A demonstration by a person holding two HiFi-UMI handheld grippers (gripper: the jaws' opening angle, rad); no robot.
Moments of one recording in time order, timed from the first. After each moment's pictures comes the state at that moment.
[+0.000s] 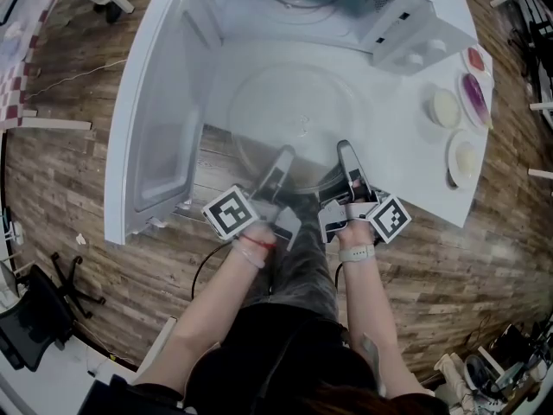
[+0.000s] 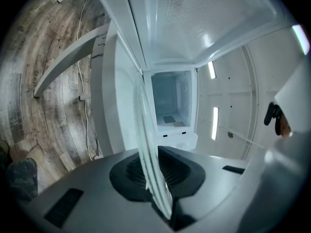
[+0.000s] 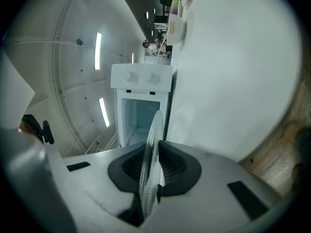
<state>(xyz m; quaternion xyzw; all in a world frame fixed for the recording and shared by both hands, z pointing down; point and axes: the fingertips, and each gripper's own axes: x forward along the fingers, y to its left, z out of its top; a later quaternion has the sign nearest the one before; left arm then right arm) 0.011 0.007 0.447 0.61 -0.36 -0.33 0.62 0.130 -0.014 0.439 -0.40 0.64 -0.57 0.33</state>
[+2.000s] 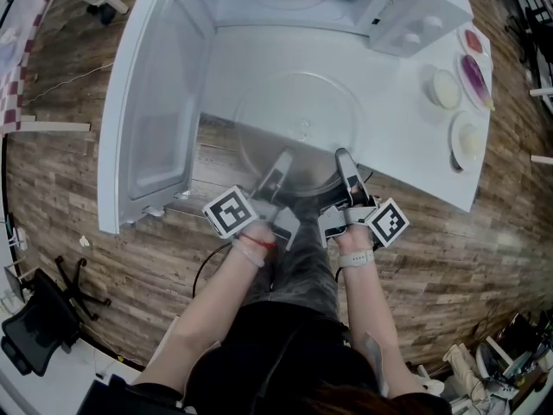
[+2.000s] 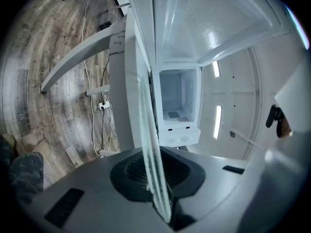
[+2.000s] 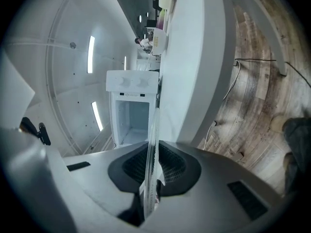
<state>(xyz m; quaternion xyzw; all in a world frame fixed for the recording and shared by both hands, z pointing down) 0.017 0.037 0.470 0.61 -0.36 -0.32 0.64 0.138 0.033 0.468 -0.42 0.60 -0.60 0.33</state>
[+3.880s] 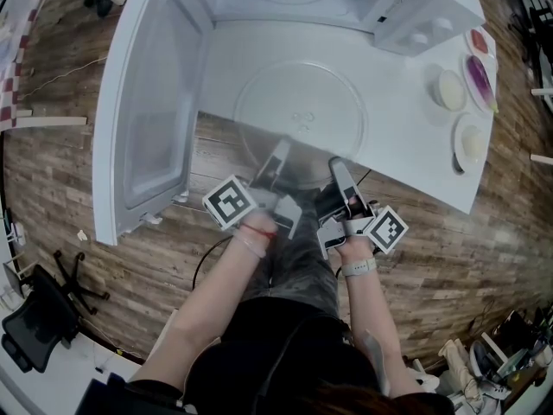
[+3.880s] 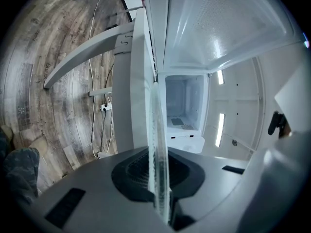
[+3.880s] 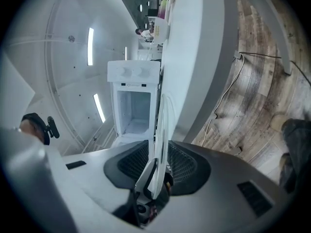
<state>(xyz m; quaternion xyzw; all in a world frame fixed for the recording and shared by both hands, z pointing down) 0.010 0.012 0.476 0.58 -0.37 -0.34 0.64 0.120 0.047 0.466 -0.38 0.63 -0.61 0.29</state>
